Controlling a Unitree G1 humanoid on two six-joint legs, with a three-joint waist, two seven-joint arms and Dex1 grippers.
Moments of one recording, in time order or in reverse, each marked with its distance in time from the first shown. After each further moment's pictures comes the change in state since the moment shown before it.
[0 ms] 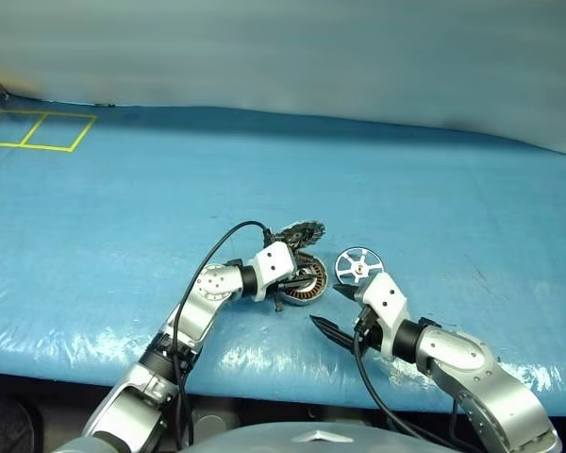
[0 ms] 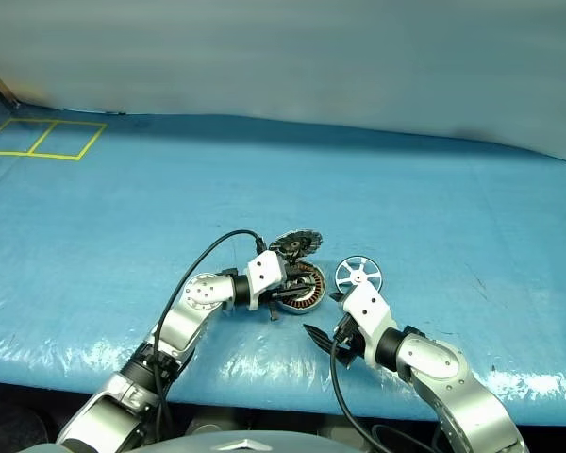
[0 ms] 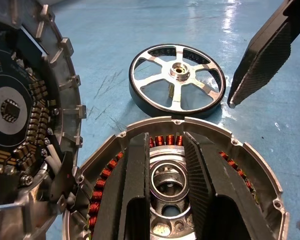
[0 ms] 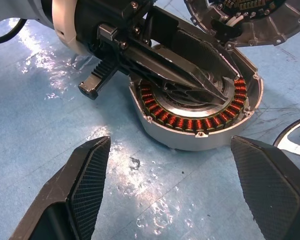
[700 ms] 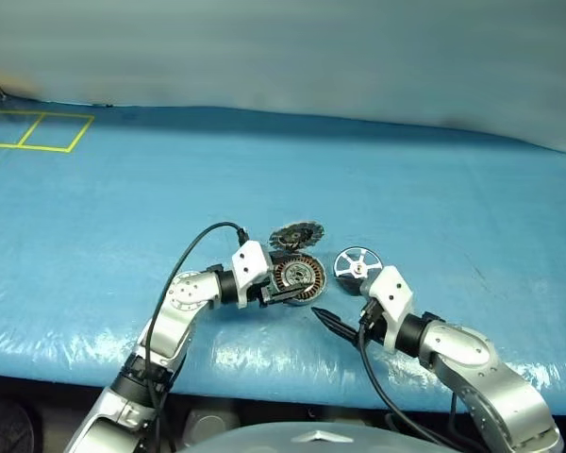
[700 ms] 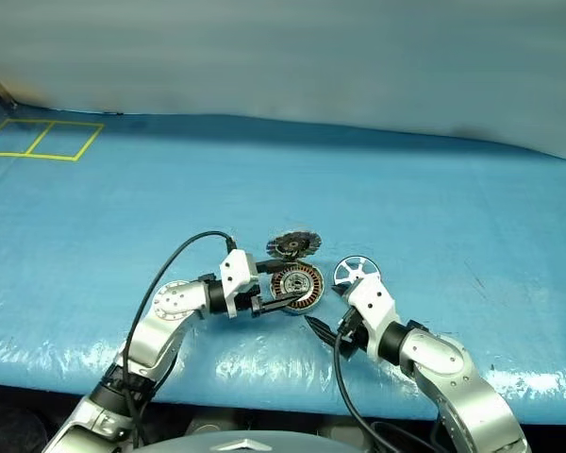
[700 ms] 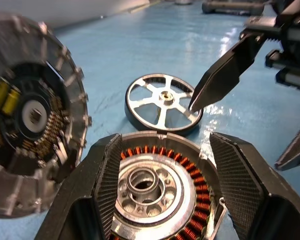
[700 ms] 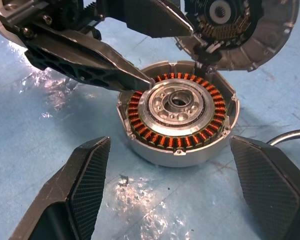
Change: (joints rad) left arm 0.154 0.106 0.113 -0.299 -0.203 0.088 -0.059; right arm -0.031 0.015 -0.042 -0.001 0.031 -0.017 0.014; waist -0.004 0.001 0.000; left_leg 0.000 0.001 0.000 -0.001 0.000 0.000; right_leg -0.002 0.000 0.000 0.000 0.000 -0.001
